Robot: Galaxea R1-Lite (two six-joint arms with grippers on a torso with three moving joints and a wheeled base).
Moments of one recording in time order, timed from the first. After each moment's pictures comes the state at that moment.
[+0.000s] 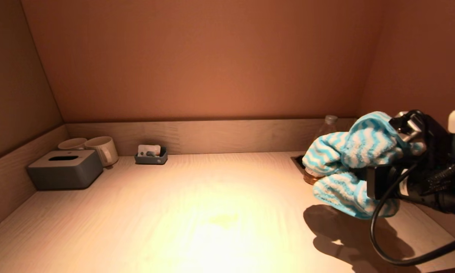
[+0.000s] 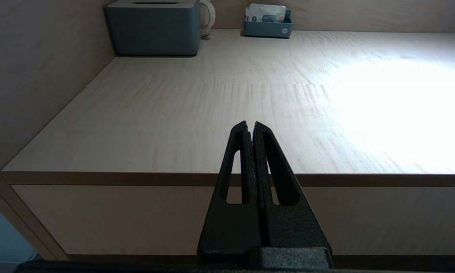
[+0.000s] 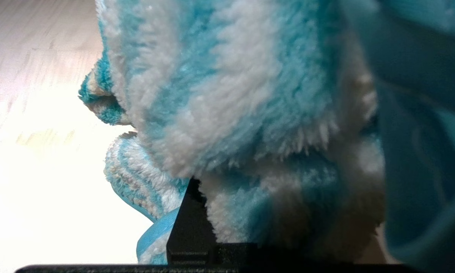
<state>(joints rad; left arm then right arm) 0.00 0.00 0.00 0.00 0.01 -0.04 0.11 1.31 -0.77 -0.10 0.03 0.01</state>
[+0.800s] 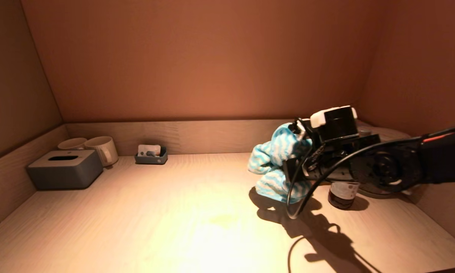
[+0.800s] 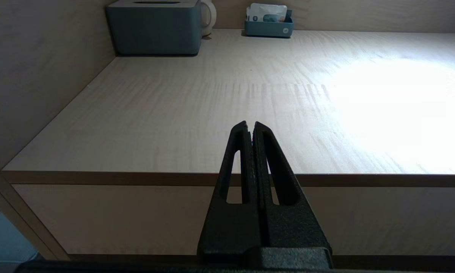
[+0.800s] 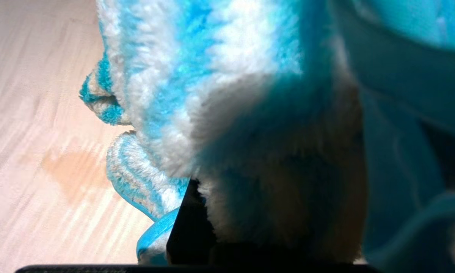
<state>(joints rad) 0.00 0.00 0.00 0.00 0.01 -0.04 0.33 1.80 -1.11 -0.10 0.00 0.02</state>
